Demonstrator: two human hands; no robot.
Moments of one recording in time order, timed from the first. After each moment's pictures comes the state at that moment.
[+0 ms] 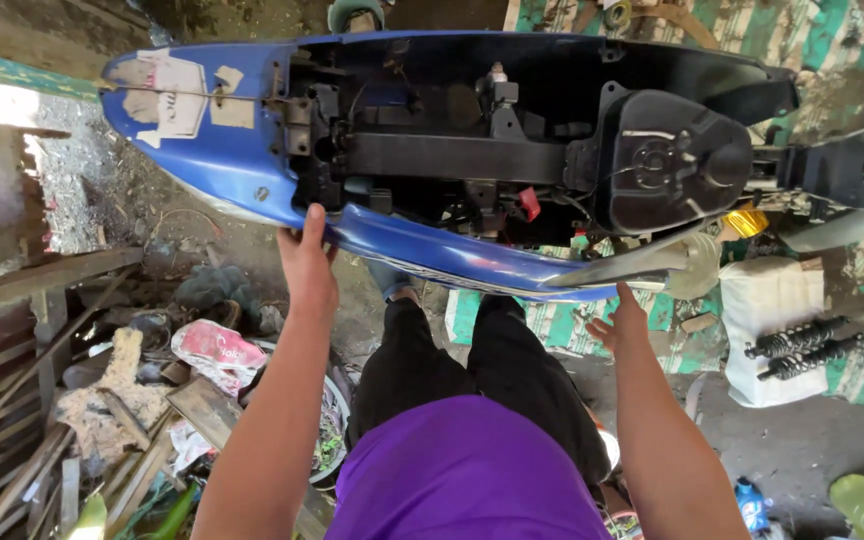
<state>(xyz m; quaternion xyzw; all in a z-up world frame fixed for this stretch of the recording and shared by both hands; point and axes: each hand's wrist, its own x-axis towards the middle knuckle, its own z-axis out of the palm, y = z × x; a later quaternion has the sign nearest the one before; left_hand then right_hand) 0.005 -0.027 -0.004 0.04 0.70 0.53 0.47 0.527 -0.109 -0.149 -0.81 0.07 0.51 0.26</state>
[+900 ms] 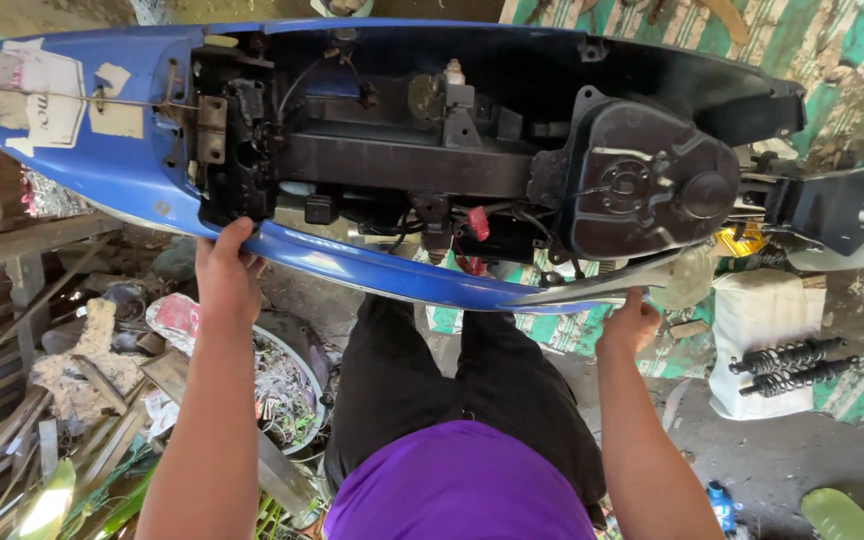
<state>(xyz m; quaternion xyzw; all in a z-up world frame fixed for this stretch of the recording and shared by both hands) 0.000 -0.020 -0.013 0.03 0.76 0.49 0.42 0.615 -0.092 -0.247 -0.91 -0.03 0.28 0.29</state>
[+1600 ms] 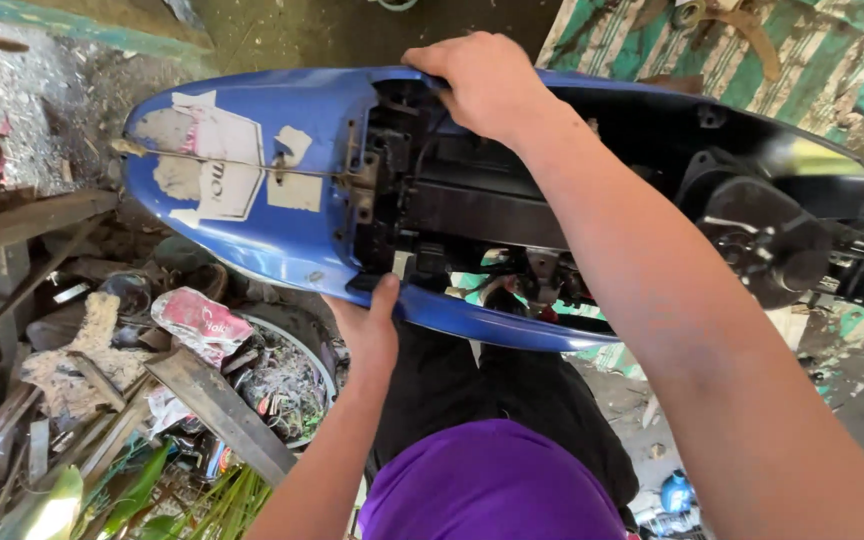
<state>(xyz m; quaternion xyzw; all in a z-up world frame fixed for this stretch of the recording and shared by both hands) 0.027 -0.003 0.003 0.03 0.79 0.44 0.43 0.128 0.325 -0.065 -0.27 -0.93 0.24 0.00</state>
